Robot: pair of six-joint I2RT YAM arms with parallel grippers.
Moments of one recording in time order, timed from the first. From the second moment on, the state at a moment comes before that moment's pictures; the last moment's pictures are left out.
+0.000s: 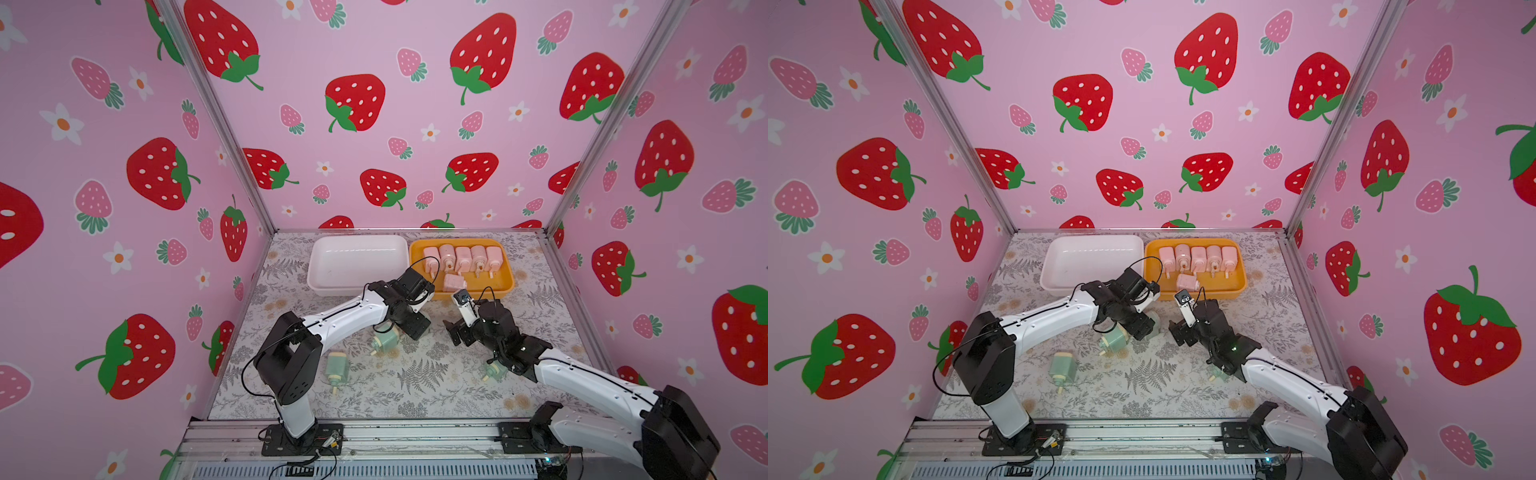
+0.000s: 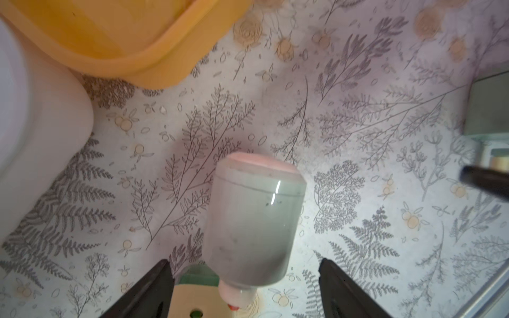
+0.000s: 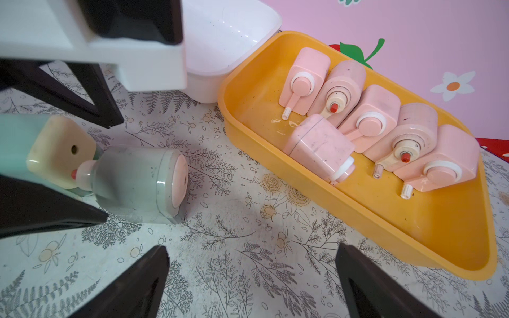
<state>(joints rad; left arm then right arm) -0.76 1.75 1.30 -0.68 0.06 0.03 0.66 1.09 0.55 -0.01 0.19 -0.07</state>
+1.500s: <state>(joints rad) -0.76 1.74 1.16 -0.42 0.07 0.04 0.66 1.01 0.51 0.02 0.16 -0.01</state>
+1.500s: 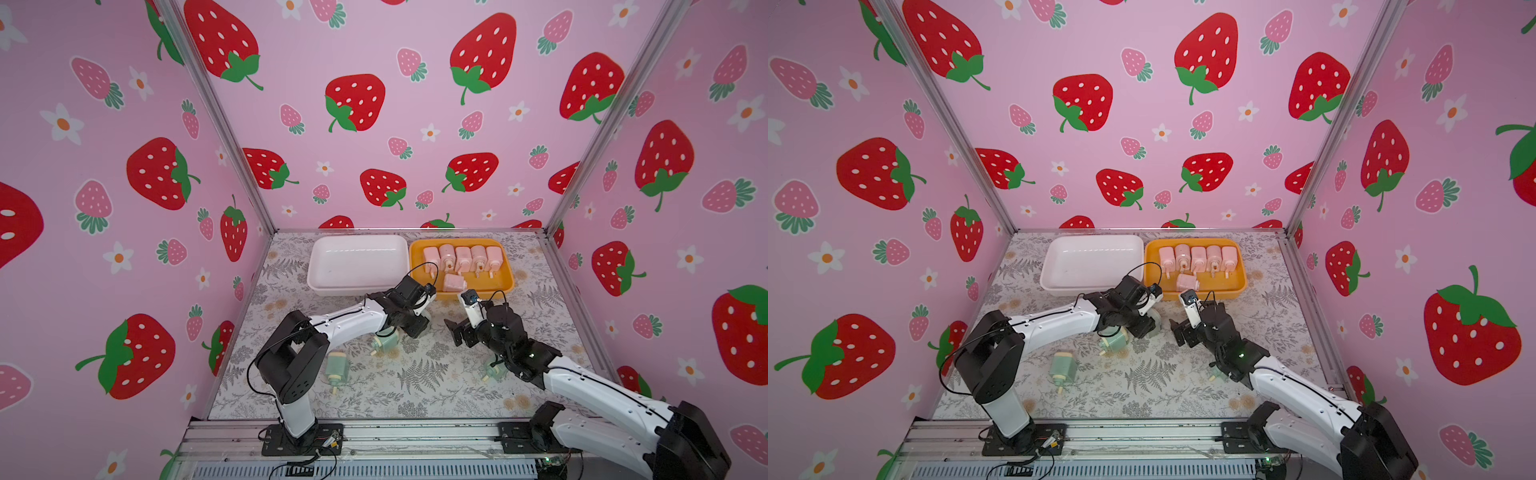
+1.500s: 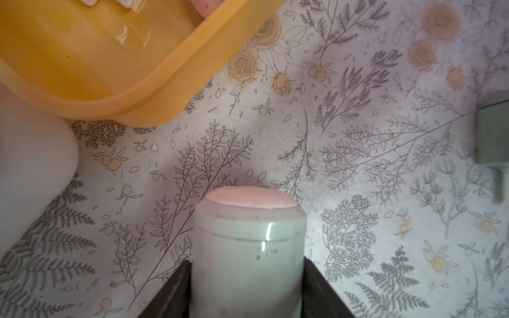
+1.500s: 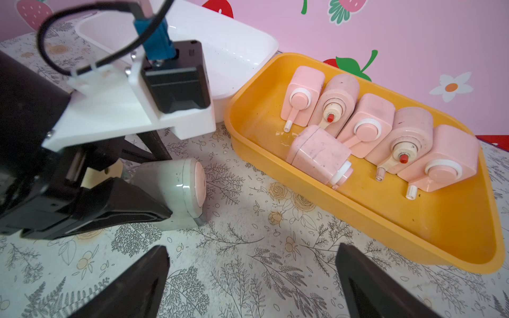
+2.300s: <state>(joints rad) -0.64 1.73 1.60 -0.82 -0.31 -0.23 0.66 1.08 0.53 0.18 0.21 0.03</state>
